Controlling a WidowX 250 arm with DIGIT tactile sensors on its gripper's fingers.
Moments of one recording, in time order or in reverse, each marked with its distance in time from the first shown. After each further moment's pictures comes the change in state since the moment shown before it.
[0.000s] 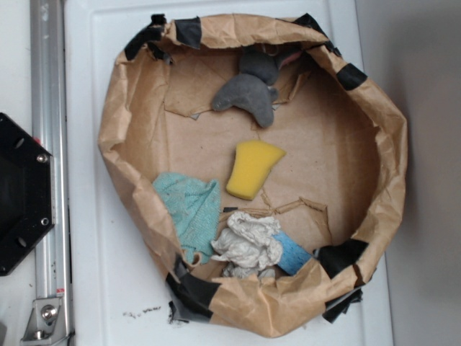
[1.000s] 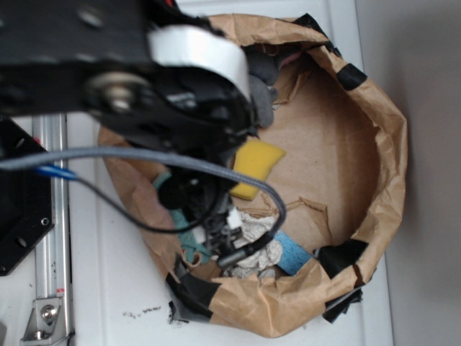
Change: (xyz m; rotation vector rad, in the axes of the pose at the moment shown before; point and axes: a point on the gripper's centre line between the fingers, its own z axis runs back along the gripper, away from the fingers) arm 0.100 0.005 -0.127 -0.109 0.012 0.288
